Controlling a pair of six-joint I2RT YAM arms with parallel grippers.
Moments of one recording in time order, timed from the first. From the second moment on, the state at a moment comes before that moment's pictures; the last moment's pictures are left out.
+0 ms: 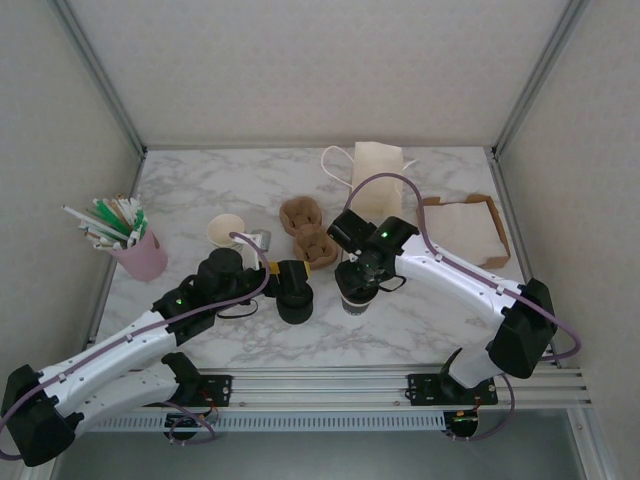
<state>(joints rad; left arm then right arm) -0.75 0.86 0.61 -0.12 0.12 -0.79 0.89 1.49 1.31 -1.16 0.11 0.41</state>
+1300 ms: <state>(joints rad) -0.75 0.89 0.59 -0.10 0.12 -0.79 0.90 1.49 1.31 -1.15 0.11 0.42</state>
